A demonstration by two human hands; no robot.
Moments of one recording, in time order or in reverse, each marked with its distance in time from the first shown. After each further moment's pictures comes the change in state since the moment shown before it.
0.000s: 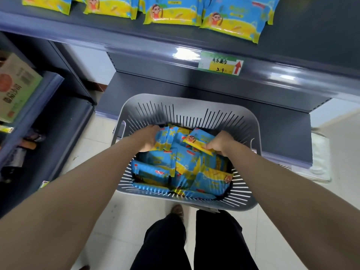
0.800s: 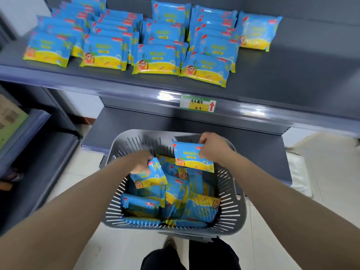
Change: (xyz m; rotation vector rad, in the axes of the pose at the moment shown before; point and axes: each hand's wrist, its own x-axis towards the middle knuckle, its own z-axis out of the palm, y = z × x) left_hand -0.009 0.022 -0.047 0.102 -0.119 0.170; right_hand -0.082 -0.036 -0.075 -0.103 0.235 -0.396
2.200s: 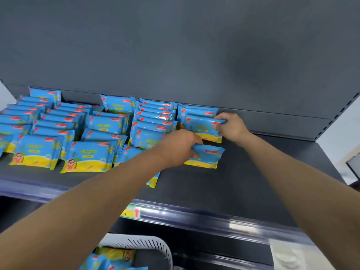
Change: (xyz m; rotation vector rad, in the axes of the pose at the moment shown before) left_hand 0.067 0.302 -0.279 0.030 0.509 0.412; right_hand 0.163 0.094 -0.326 0.420 0.383 -0.125
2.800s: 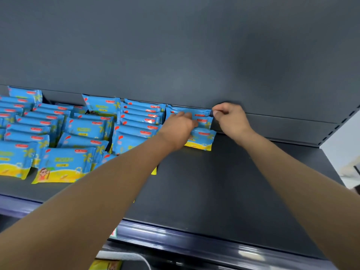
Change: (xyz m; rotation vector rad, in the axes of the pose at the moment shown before) left_hand 0.102 -0.018 0.016 0.396 0.154 -0.037; right_hand 0.033 0.005 -0.020 0.111 0.156 -0.120
